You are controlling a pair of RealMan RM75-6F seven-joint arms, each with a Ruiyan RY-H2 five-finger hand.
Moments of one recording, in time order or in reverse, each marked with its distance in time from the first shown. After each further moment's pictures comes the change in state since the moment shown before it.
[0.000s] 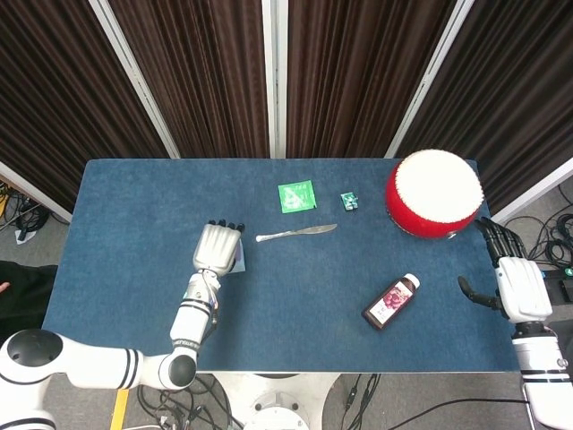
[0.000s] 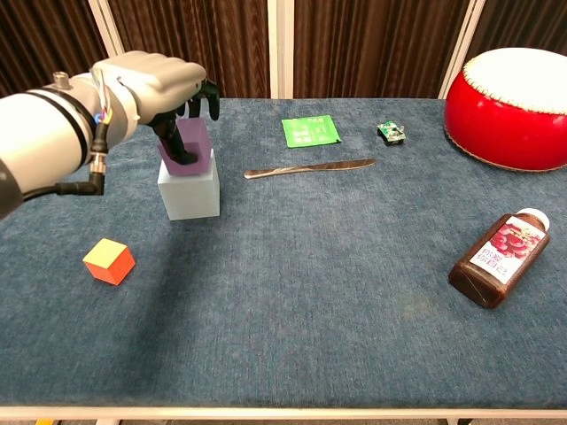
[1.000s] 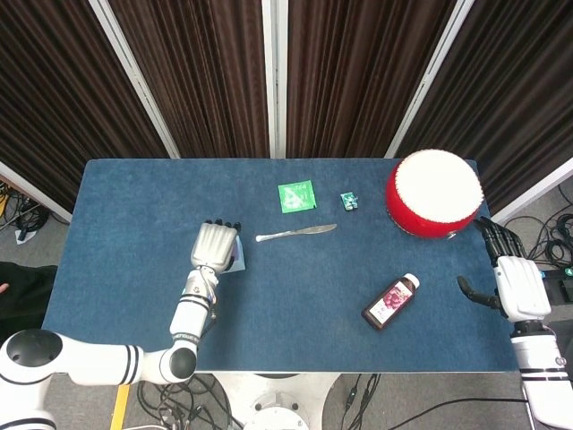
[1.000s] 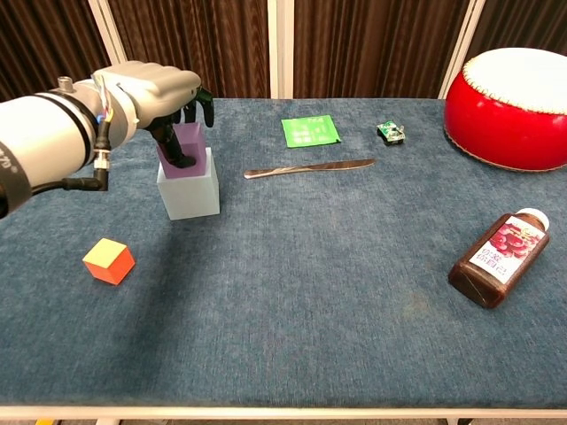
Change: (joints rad) left arm 0.002 0.000 -0.025 0.039 -0.067 -0.050 -0.020; right arm 0.007 -0.005 0.001 0.001 0.011 -0.010 -0.014
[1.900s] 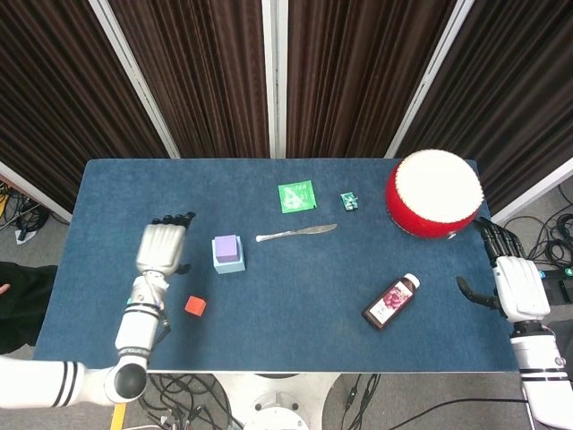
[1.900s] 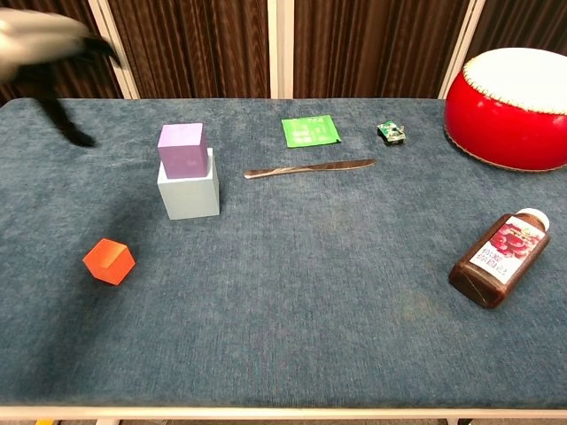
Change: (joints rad) left arm 0.184 0.336 0.056 -0.362 0.059 0.162 -0.140; right arm 0.001 0.003 -0.002 -0.005 0.000 -0.002 -0.003
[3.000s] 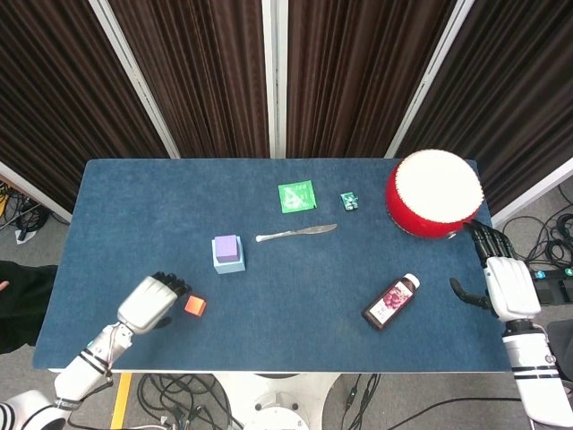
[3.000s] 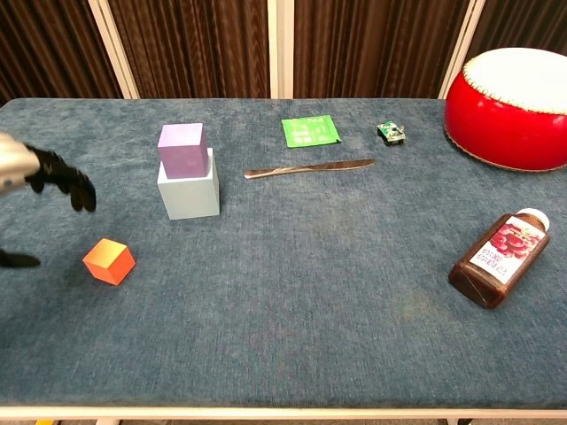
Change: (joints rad) left arm 0.229 0.021 0.418 0.464 1.024 -0.151 -0.590; right arm 0.018 -0.027 -0.007 0.002 0.013 -0.021 -0.051
